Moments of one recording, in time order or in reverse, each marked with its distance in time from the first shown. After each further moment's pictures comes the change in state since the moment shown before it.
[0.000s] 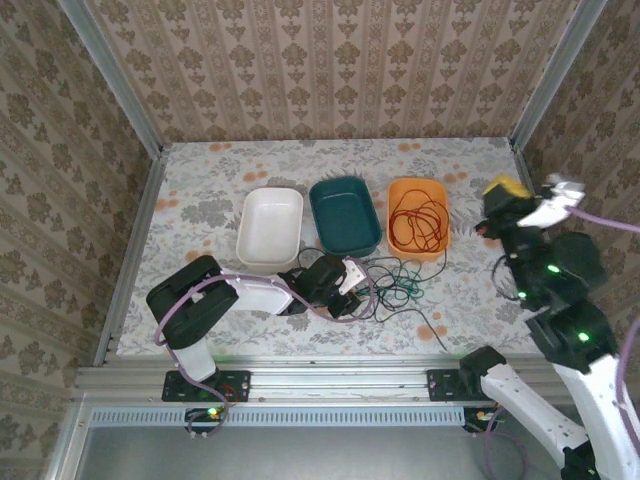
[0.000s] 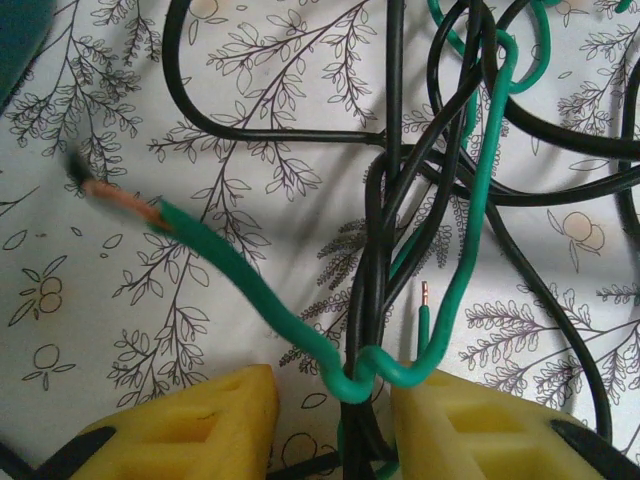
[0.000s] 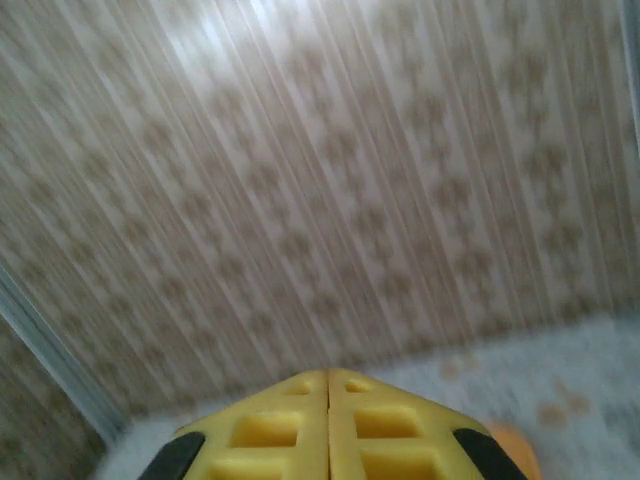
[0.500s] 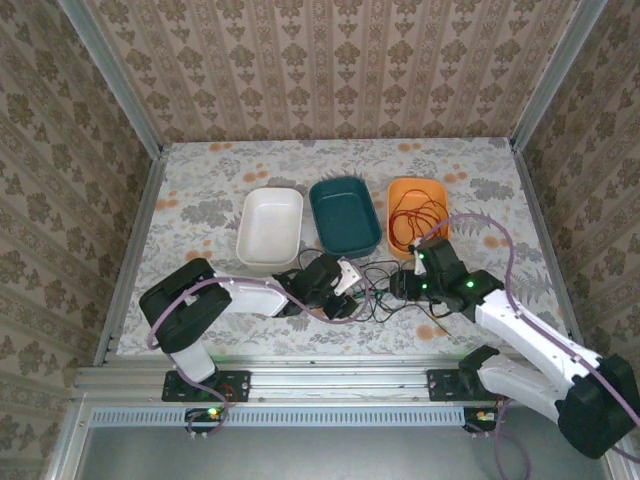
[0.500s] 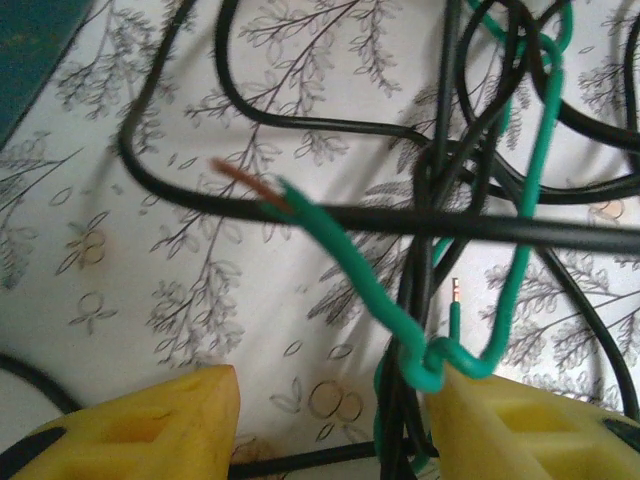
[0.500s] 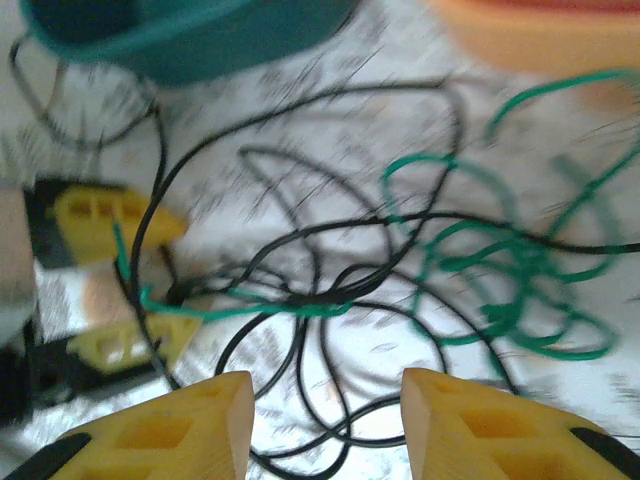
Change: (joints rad) left arm 0.008 -0.050 -0.043 -0.010 -0.027 0.002; right arm 0.114 0.382 -0.445 -0.140 -0.489 0.106
